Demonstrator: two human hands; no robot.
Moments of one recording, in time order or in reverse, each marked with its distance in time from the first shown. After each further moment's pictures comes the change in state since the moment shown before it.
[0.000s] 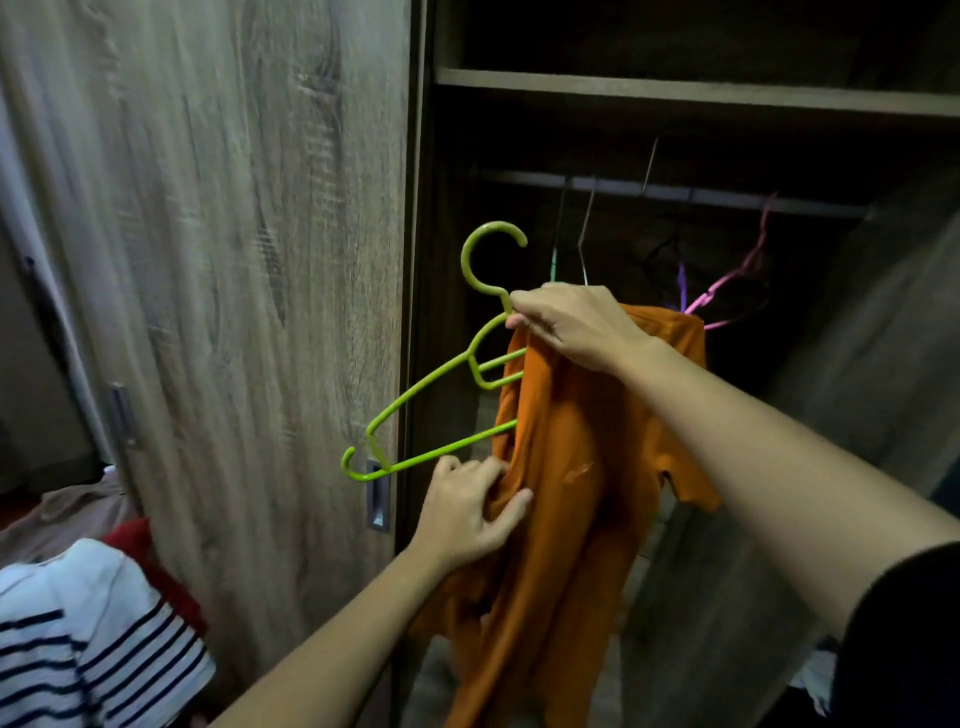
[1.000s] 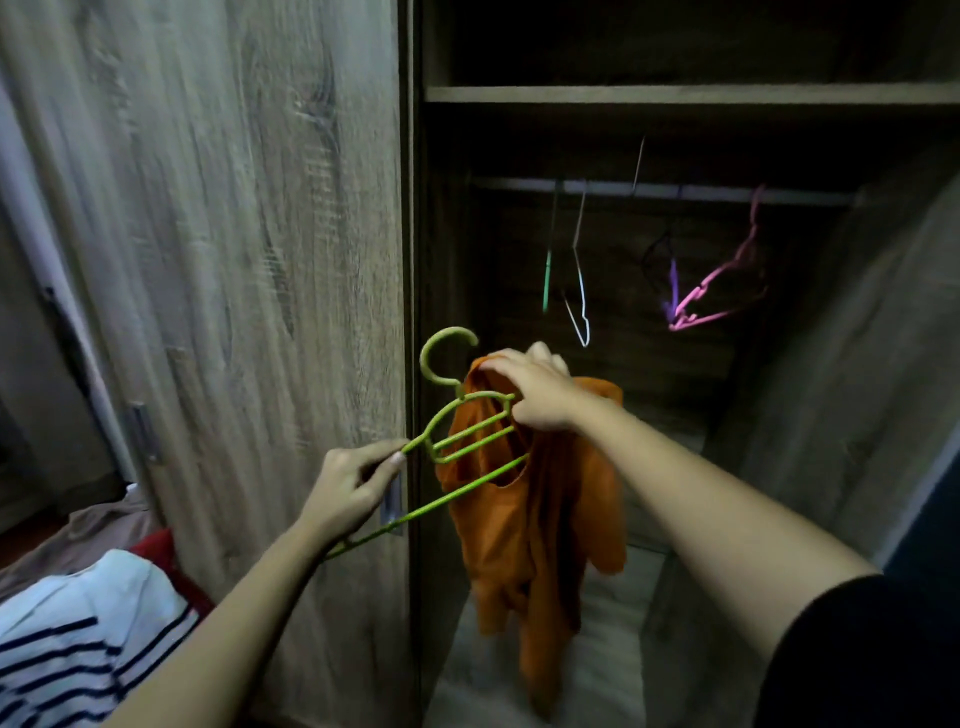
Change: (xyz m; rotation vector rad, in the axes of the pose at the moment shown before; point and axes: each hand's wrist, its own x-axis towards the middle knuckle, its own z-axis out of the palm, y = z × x) left_hand -0.005 -0.070 -0.090 -0.089 -0.034 -0.239; right_hand -0.015 -0.048 0.048 0.272 -0.421 0.397
